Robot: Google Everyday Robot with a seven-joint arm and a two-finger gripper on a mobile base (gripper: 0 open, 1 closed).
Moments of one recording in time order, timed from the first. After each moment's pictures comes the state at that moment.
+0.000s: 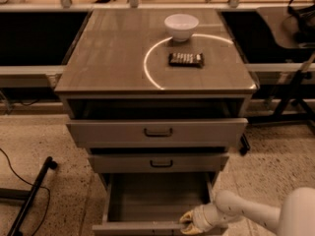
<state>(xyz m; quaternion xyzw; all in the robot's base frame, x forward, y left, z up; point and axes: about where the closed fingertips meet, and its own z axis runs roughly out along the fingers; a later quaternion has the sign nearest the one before) 0.413 -0.117 0.188 -0.70 0.62 0.27 0.24</state>
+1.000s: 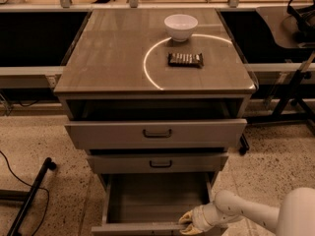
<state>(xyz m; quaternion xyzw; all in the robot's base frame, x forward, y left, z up) 0.413 -0.121 0.187 -0.70 0.62 0.27 0.24</state>
